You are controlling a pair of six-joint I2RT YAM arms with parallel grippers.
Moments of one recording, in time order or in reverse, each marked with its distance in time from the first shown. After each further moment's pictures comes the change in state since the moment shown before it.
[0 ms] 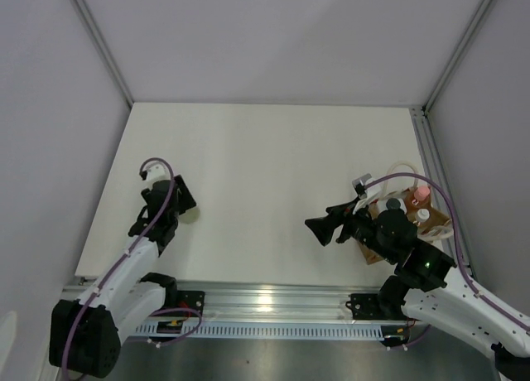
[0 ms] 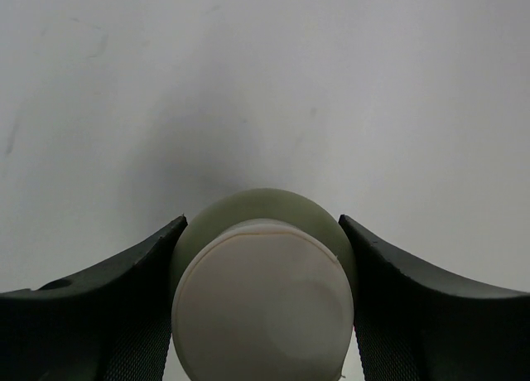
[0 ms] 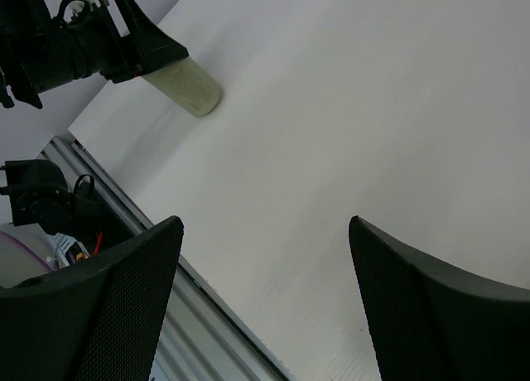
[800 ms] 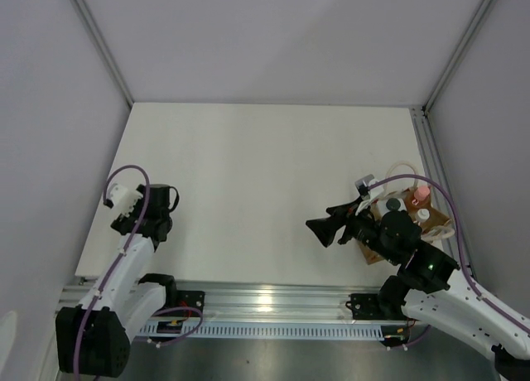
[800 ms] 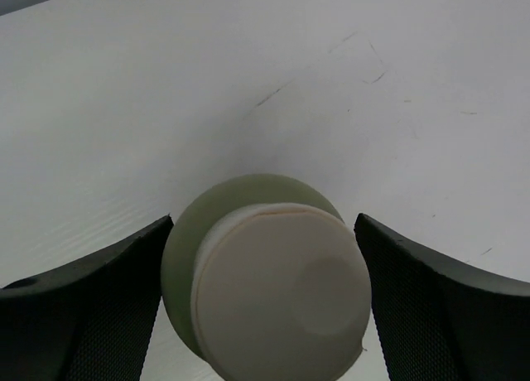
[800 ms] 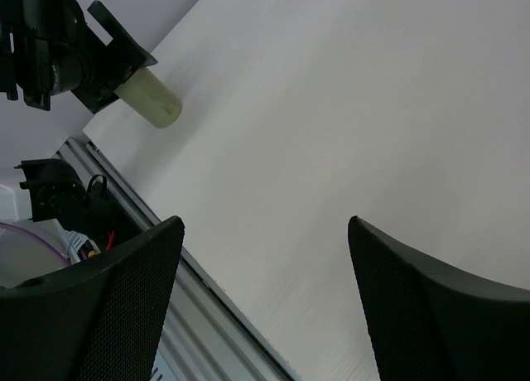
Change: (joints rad) left arm 0.098 -0.003 0.058 -0.379 -0.398 -0.487; right arm -0.002 -0.028 0.001 0.000 -0.022 0.002
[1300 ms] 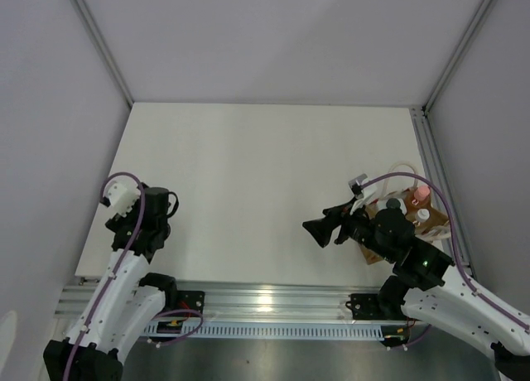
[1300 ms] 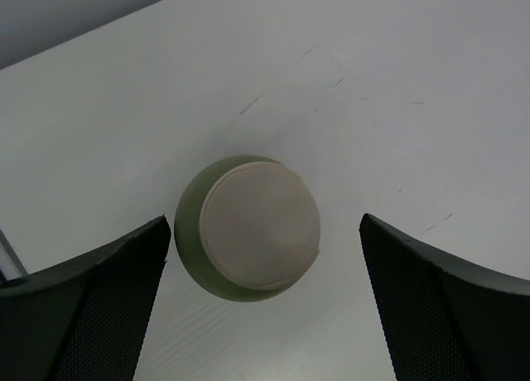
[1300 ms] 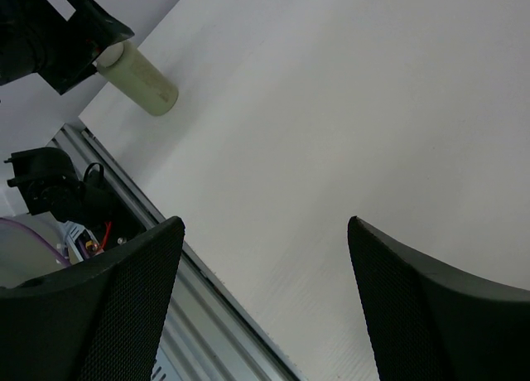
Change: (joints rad) left arm -0.100 -0.182 0.076 -0.140 -0.044 0.093; right arm -0.001 0.045 0.000 0.006 -0.023 0.000
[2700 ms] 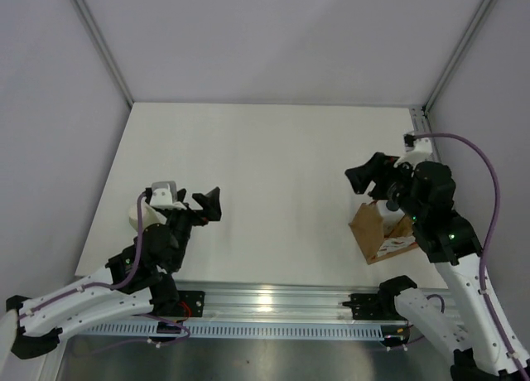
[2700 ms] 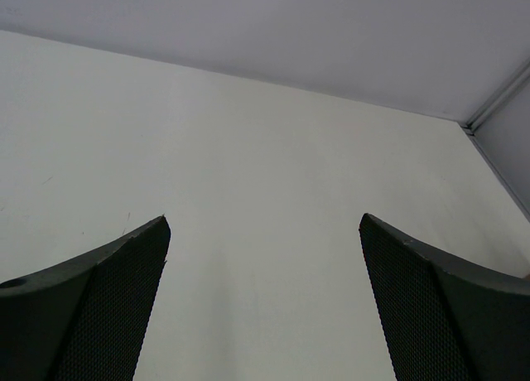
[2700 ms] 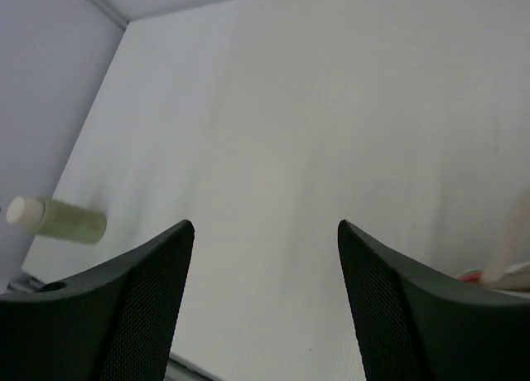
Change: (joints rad) left arm -0.932 -0.269 -0.047 0.582 -0.137 0.573; right arm -0.654 0.178 0.414 -0.289 -0.159 0.014
